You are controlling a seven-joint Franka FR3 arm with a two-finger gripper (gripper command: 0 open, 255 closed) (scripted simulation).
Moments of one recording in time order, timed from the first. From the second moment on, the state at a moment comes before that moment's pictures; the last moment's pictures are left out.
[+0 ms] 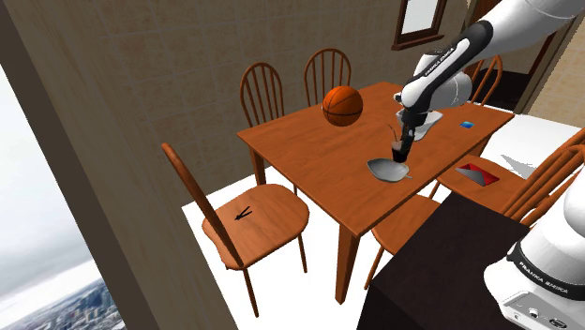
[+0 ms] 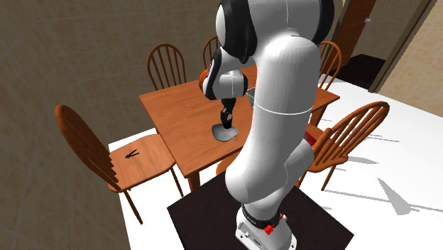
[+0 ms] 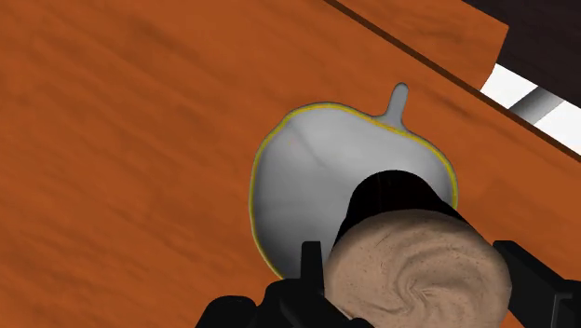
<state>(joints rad) -0.12 0.09 -0.34 -2.47 0.05 2.67 -1.00</state>
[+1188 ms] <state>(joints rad) -0.16 0.26 -0.27 -2.47 0.20 2.84 -1.11</state>
